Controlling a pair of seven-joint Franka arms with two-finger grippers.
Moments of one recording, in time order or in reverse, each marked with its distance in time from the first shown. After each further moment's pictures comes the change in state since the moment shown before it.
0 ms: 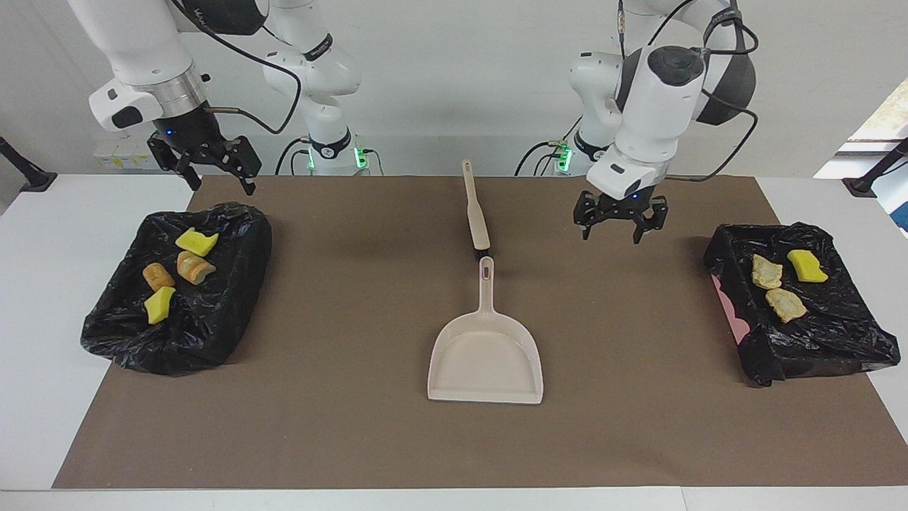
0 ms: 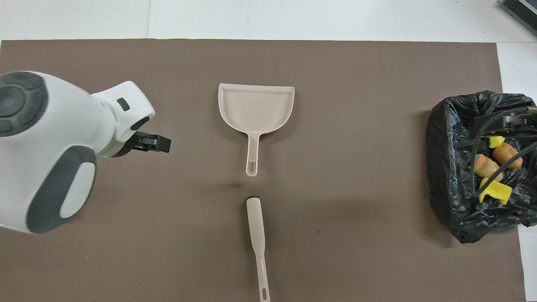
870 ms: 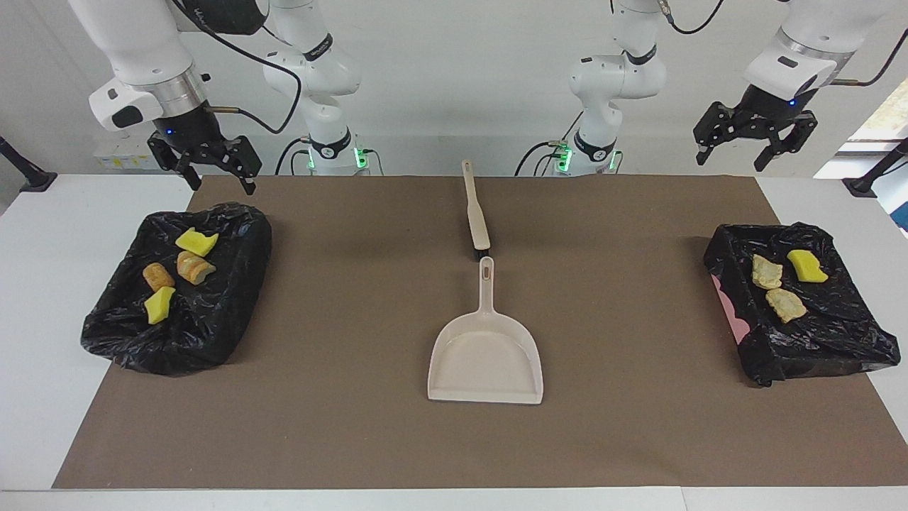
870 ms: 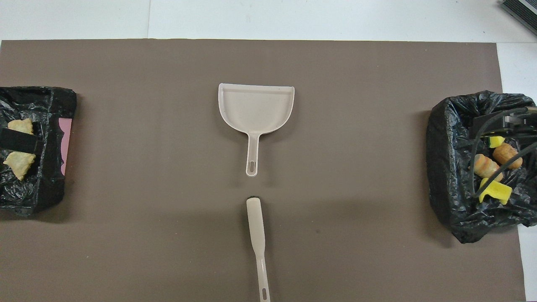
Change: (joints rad) left arm 0.240 0.010 0.008 0.396 -0.061 -0.445 0.263; right arm 0.003 -0.001 0.003 0.000 0.000 0.000 0.000
